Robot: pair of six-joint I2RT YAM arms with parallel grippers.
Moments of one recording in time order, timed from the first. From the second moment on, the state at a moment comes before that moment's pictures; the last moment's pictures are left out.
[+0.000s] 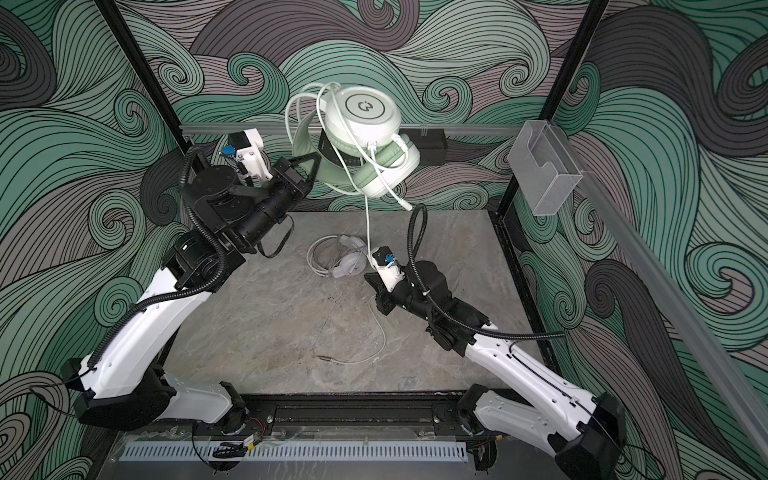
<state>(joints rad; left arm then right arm) -0.72 1.40 1.88 -0.34 -0.25 -0.87 0.79 1.02 0.91 -0.21 -0.10 -0.05</state>
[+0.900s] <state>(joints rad) -0.67 1.50 1.79 -0.59 -0.62 -0.31 1.15 0.96 1.22 -0.56 0.22 -0.32</state>
